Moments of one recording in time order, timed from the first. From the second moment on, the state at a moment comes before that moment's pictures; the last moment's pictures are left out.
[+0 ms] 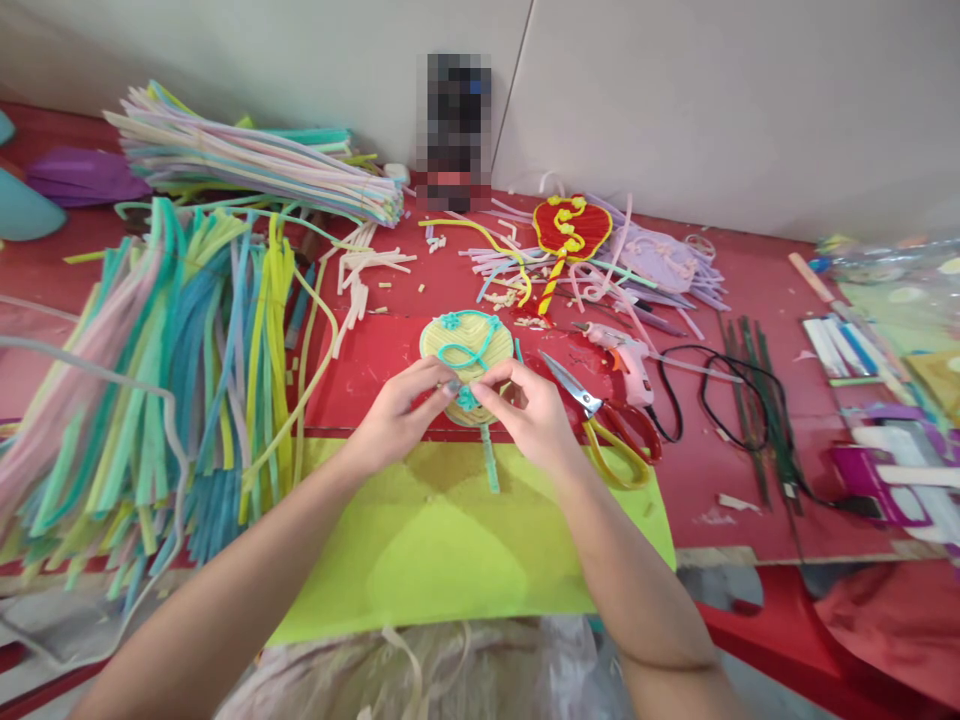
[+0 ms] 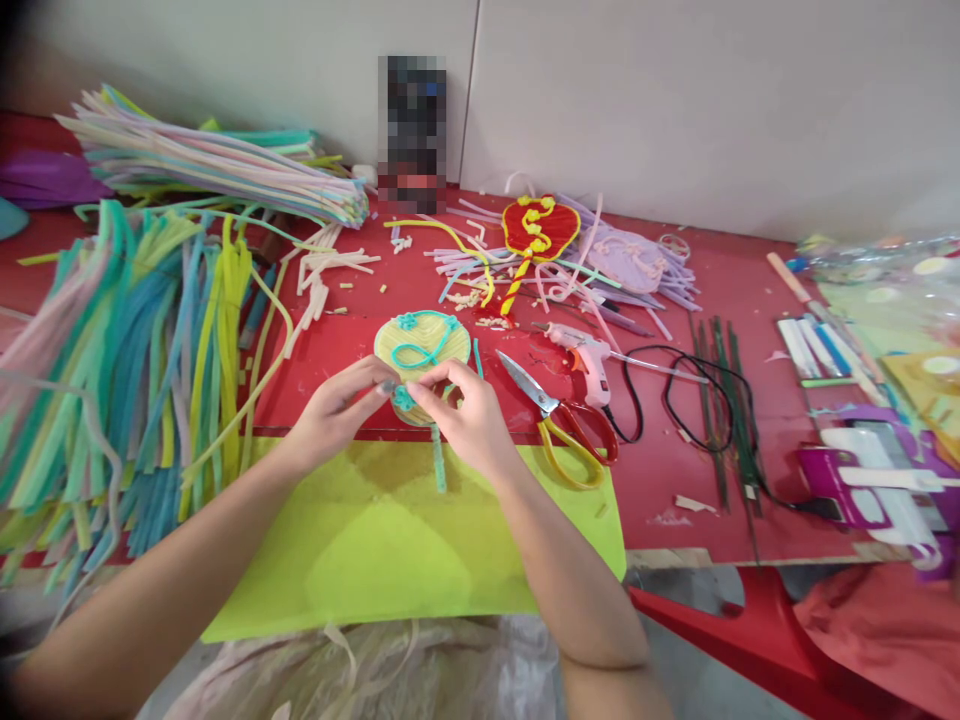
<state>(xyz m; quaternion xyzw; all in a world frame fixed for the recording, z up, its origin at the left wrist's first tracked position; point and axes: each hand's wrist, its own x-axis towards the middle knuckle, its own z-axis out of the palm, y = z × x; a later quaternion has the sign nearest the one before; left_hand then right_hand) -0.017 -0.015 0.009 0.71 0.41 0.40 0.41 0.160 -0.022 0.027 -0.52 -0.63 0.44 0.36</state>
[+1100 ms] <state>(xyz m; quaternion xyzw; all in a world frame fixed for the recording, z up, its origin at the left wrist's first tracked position) -0.009 -0.019 0.002 0.65 0.45 0.51 0.33 0.140 -0.031 0.016 -0.50 -0.40 0.62 0.46</state>
